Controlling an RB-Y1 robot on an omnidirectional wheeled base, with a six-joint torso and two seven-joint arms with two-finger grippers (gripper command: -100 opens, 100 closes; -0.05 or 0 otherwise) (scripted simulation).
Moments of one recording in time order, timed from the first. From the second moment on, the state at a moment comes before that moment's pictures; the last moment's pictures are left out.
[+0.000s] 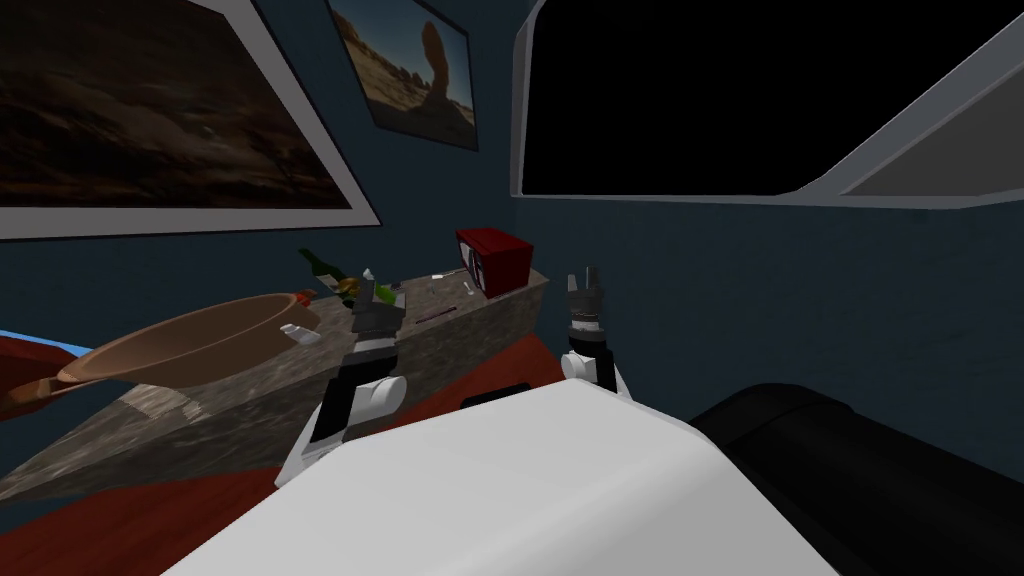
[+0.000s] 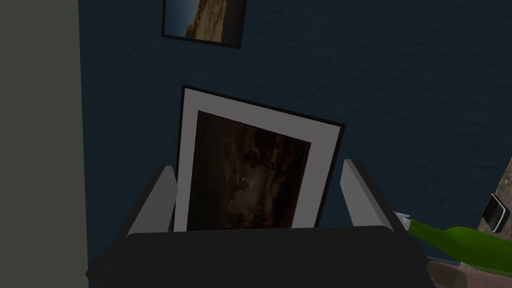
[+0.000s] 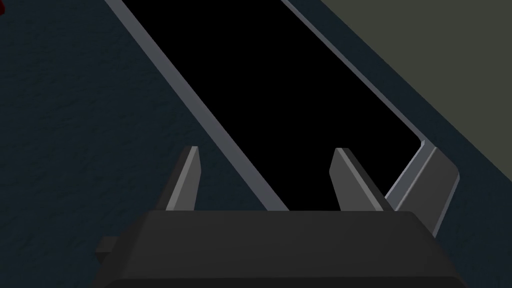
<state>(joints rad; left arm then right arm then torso) 0.32 0.15 0.01 -2.10 0.15 -0.30 0.06 0.49 -0.03 -0.01 -2.27 -0.11 -0.54 0.01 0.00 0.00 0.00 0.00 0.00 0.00</state>
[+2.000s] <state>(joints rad) 0.04 0.25 -0.03 -1.88 0.37 0.22 0.40 0.50 -0.03 -0.01 -2.27 -0.11 -0.54 0.01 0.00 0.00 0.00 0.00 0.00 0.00</state>
